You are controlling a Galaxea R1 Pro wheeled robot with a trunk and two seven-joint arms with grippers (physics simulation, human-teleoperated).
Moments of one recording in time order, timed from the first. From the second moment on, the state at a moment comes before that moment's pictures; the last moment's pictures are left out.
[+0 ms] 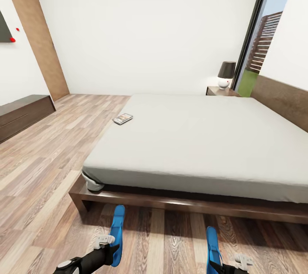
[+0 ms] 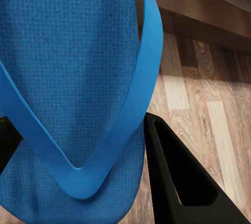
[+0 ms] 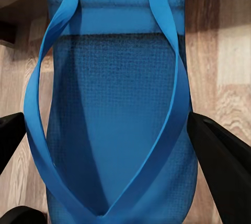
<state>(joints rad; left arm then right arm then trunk) -0.43 0.08 0.03 -0.30 0.16 -0.04 -0.69 -0.41 -0.24 -0.23 -0.11 -0.14 -0.07 0.81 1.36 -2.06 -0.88</state>
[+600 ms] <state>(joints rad) -0.43 0.08 0.03 -0.30 0.16 -0.04 -0.69 -0.41 -0.24 -0.23 -0.11 -0.14 -0.06 0.81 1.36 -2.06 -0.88</state>
